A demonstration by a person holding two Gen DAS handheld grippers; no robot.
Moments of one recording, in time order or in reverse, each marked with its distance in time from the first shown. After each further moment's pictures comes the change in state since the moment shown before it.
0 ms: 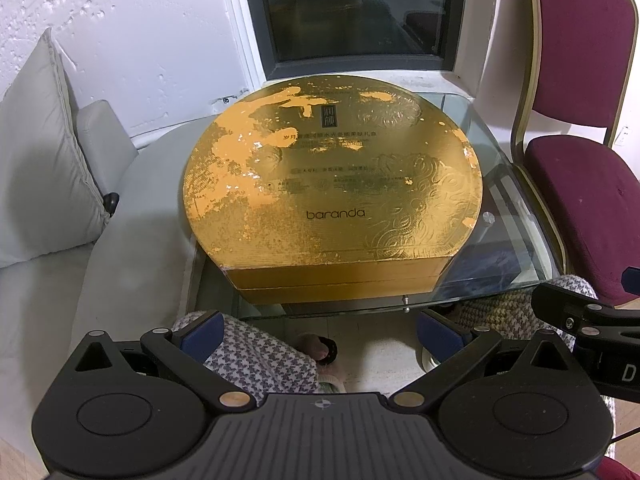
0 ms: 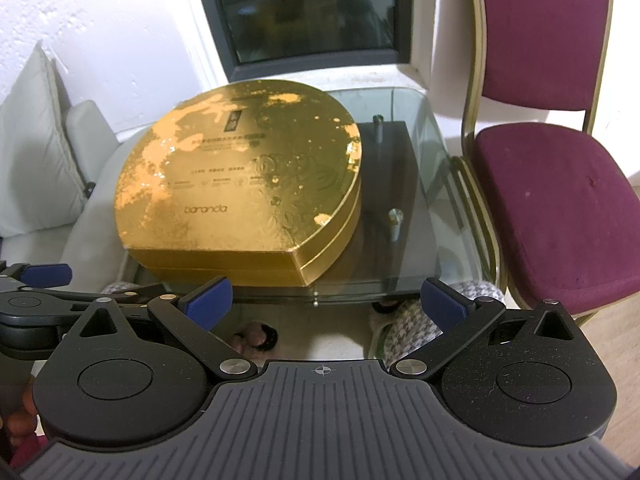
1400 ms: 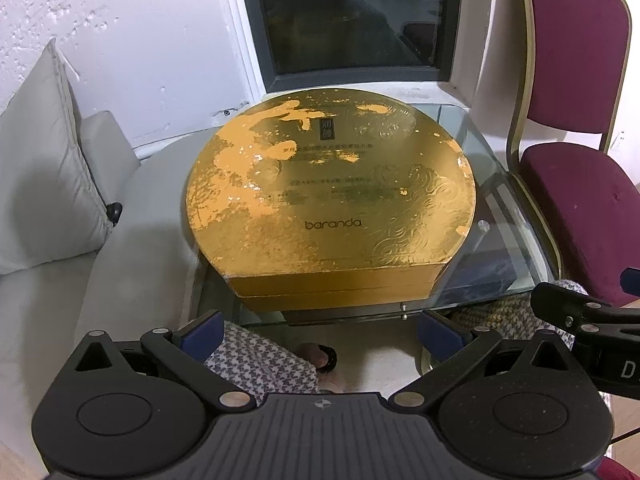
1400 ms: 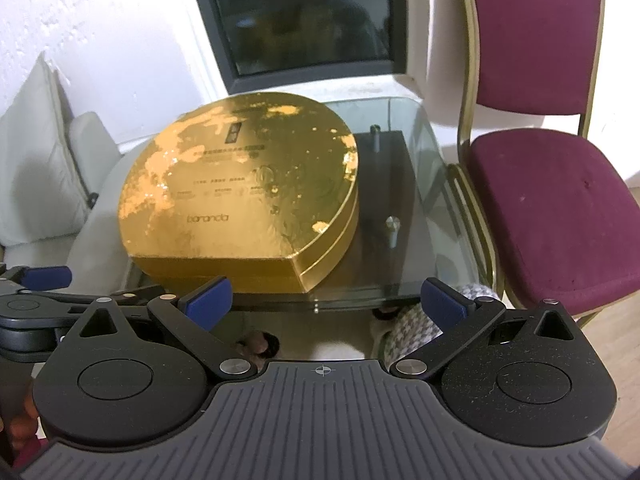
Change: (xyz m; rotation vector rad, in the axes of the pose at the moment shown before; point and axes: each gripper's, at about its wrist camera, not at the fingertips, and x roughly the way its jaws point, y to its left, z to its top) left arm -0.008 -0.002 -0.003 0.007 -0.035 0.002; right arm -0.012 -0.002 -0.002 0.014 -0.034 0.002
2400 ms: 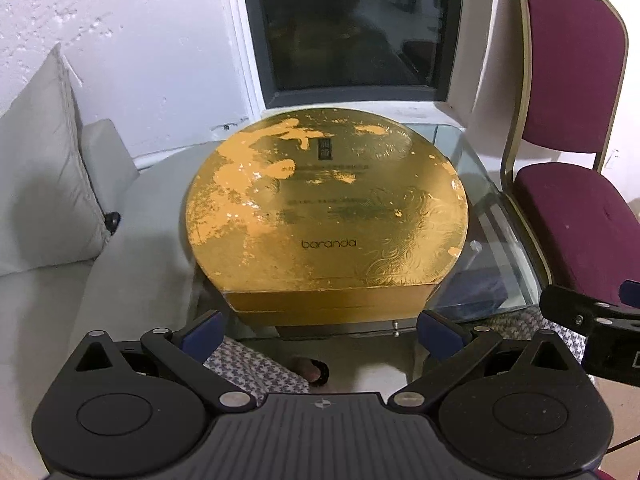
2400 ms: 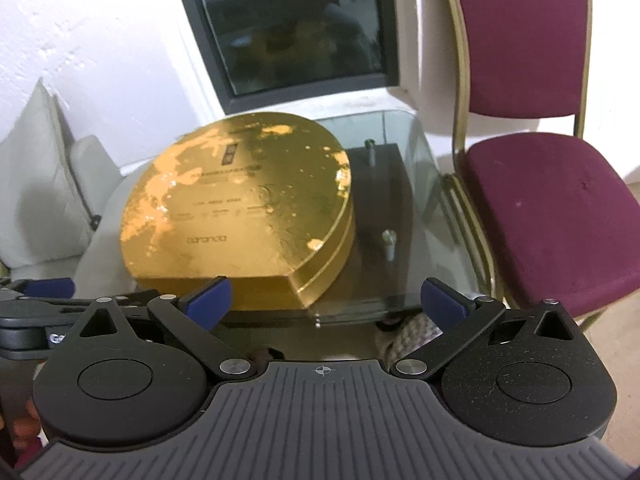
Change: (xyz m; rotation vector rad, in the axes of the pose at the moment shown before) left arm -0.009 0.000 0.002 -0.014 -0.059 -0.022; right arm -0.008 -0.015 0.005 0.048 -0.049 0.009
